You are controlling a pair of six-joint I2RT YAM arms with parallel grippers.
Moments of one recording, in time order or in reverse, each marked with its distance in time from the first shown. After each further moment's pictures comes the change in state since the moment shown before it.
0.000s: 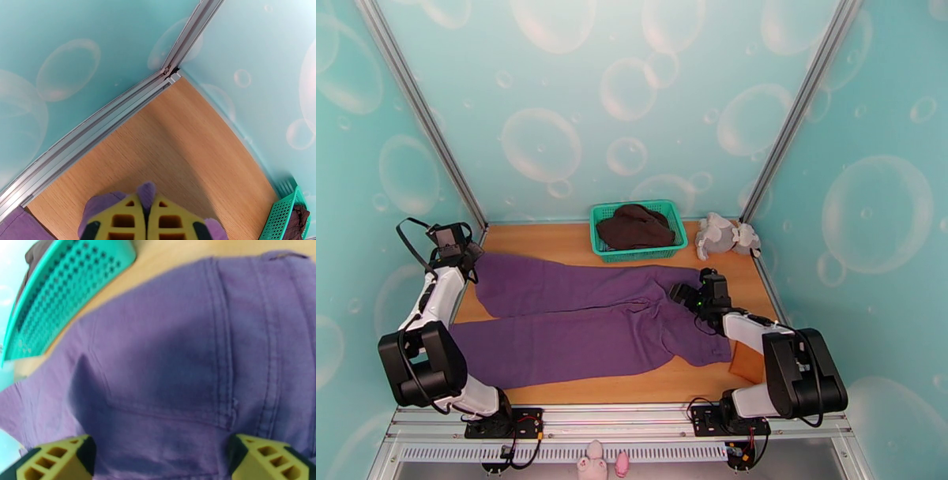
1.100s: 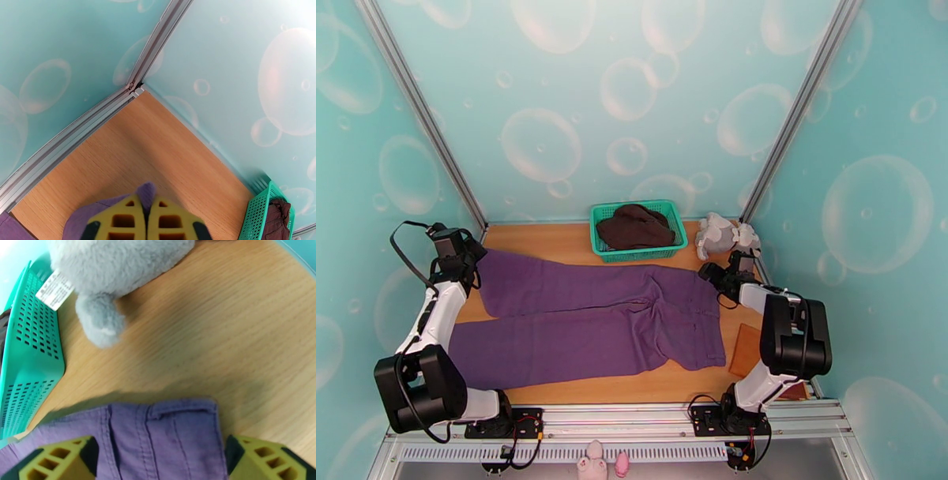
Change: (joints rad) left arm -0.028 -0.131 -0.132 0.165 0.076 -0.006; right arm -0.323 0.268 0.345 -0.119 -0.008 -0.119
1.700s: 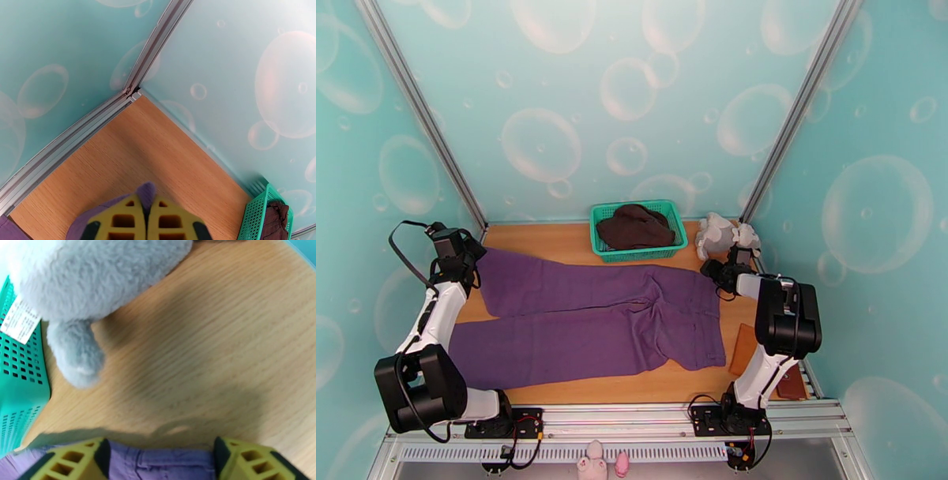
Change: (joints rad) left arm 0.000 0.000 -0.007 0.029 0.008 0.000; right arm -0.006 0.145 0.128 -0.016 0.007 0.000
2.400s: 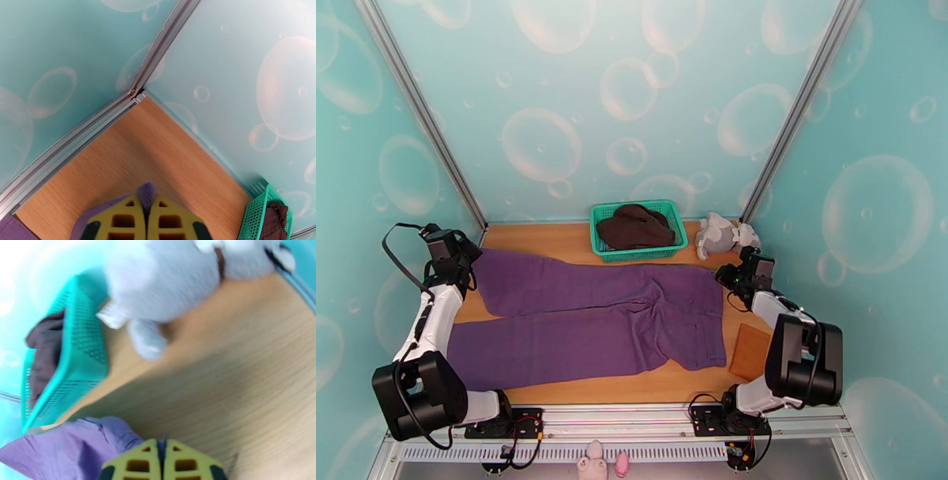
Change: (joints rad) left arm 0.044 -0.058 -0.001 -0.058 0.010 0.004; right arm -0.087 -0.414 -0.229 0.054 -0.210 -0.042
